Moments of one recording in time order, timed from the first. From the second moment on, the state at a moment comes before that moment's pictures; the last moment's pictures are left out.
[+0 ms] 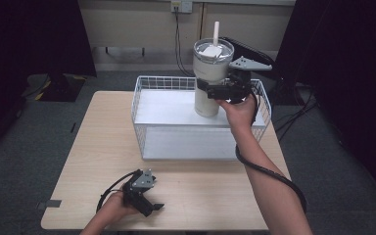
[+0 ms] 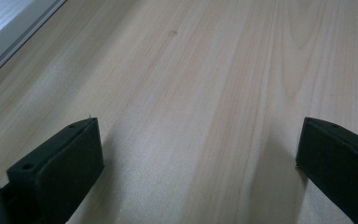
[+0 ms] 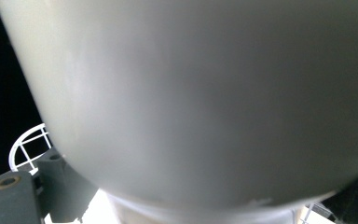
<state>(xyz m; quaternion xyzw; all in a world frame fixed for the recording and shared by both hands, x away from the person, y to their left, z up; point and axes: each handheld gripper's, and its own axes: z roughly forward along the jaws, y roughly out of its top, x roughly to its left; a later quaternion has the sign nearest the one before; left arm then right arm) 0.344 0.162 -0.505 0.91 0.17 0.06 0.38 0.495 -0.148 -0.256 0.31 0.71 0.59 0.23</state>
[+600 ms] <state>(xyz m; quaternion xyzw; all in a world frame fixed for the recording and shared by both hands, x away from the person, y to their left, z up) 0.344 0.162 -0.505 0.91 0.17 0.06 0.38 0.493 -0.150 -0.257 0.30 0.71 0.59 0.23</state>
